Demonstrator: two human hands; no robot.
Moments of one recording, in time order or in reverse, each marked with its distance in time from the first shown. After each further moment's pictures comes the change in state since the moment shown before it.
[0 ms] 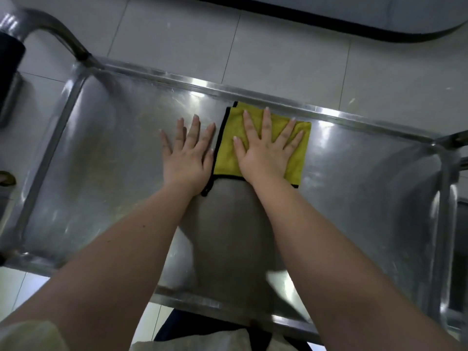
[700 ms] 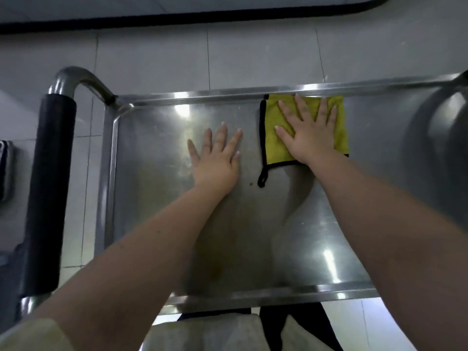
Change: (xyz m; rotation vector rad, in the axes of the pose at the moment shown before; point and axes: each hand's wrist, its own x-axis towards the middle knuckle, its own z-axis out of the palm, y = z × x) left_hand 0.019 -0.073 -0.028 -0.014 -0.211 0.279; right_hand 0.007 -0.013 -0.005 -0.042 0.001 0.129
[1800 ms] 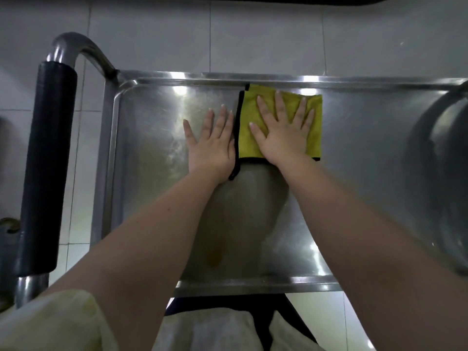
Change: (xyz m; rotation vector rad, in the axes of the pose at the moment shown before) left_hand -0.012 -0.020 0.015 0.047 0.110 -0.010; right_hand -0.036 -0.076 0.009 0.063 -0.032 0.014
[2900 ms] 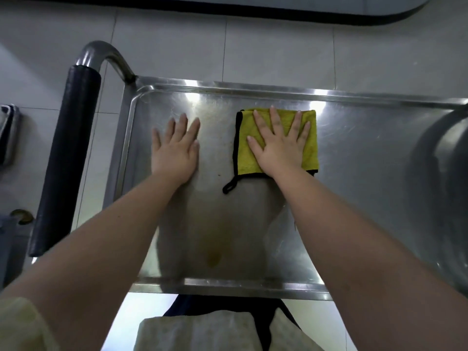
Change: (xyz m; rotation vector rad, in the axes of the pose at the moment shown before) left_hand -0.024 -0.084 -0.020 -0.038 -0.004 -0.101; right_hand -0.012 -0.011 0.004 -0.015 0.024 -0.091
